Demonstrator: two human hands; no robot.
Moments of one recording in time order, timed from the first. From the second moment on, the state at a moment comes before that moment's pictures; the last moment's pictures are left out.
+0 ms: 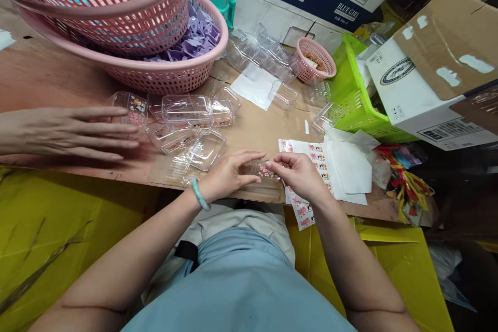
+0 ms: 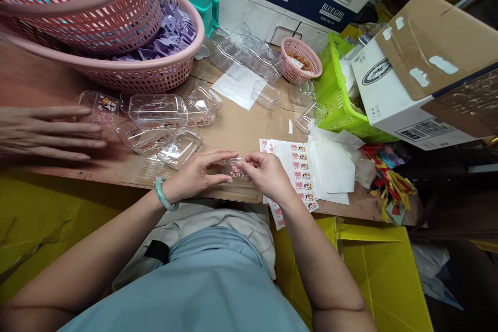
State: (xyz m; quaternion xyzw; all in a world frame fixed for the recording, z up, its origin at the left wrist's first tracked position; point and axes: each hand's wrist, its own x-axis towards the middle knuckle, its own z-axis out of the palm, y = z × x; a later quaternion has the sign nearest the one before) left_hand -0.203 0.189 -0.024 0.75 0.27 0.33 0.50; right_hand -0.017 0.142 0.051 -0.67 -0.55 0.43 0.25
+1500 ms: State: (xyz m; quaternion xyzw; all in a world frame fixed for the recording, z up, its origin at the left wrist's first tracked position) left_hand -0.184 0.164 -0.038 0.61 0.38 0.31 0.62; right_hand -0.008 0.109 -0.016 -0.68 -0.49 0.34 0.43
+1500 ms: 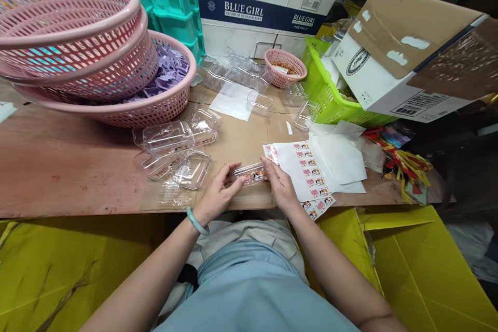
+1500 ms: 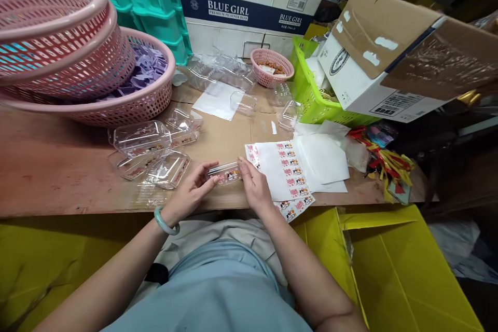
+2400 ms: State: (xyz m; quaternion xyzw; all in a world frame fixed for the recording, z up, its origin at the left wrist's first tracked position) left_hand -0.129 0.135 -0.037 0.89 0.08 0.39 0.21; right_hand 0.006 0.057 -0.033 -0.68 -0.61 0.00 0.41
